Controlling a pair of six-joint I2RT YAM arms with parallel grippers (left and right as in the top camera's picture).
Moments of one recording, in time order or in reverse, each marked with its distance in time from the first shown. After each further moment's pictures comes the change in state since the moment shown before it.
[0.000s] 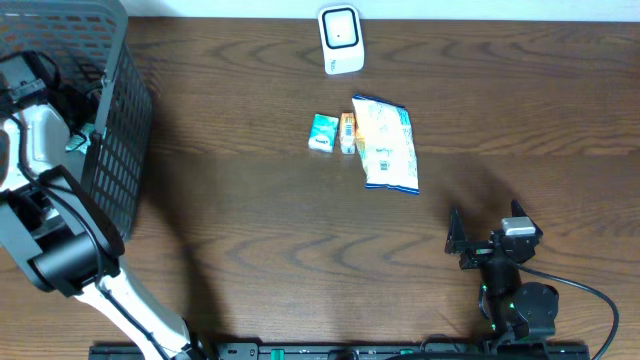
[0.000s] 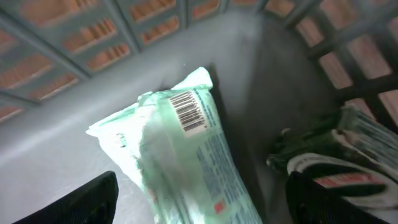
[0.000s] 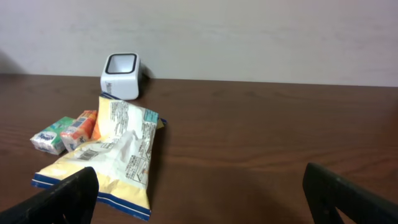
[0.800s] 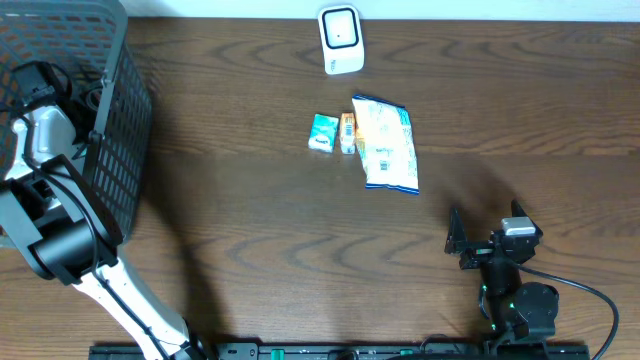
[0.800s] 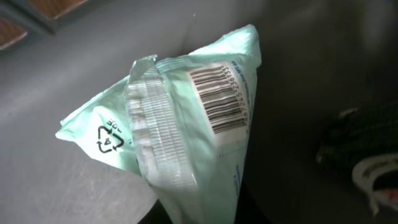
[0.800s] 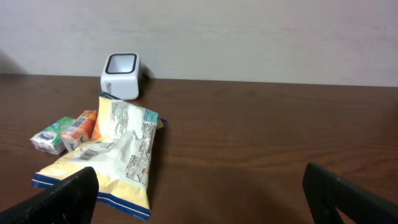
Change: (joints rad) left arm 0.000 0.079 0.008 -0.049 0.000 0.020; right arm 0.000 0.000 0.000 0.000 0.000 0.000
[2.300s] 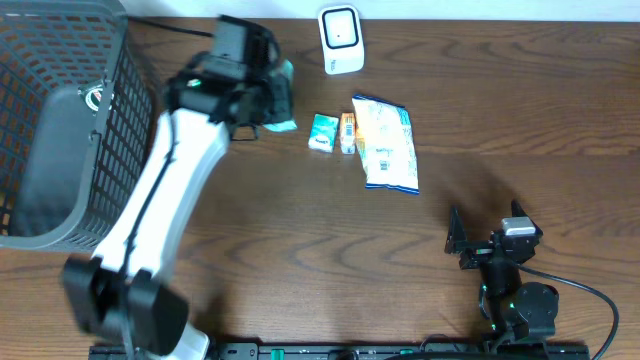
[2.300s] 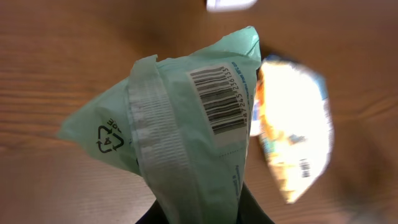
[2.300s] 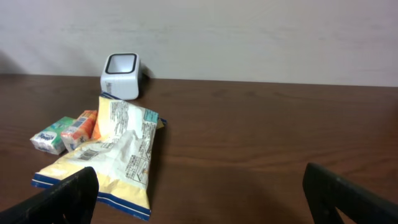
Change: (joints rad) left arm -0.809 -0.444 -0.009 -0.325 0.300 0.121; right arm 0.000 0.000 0.000 0.000 0.000 0.000
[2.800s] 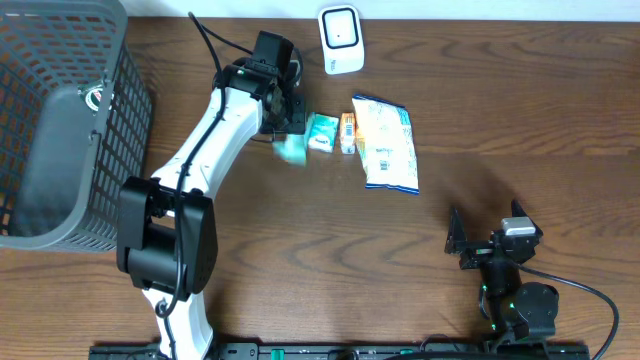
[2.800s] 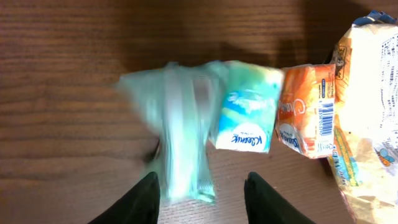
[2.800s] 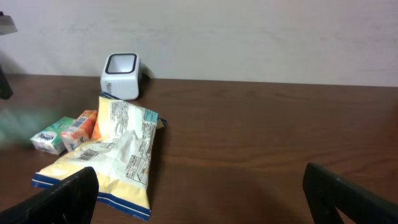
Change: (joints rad) left arm -0.009 0.257 0.000 0.091 0.000 0.082; right arm 0.000 0.000 0.000 0.000 0.000 0.000
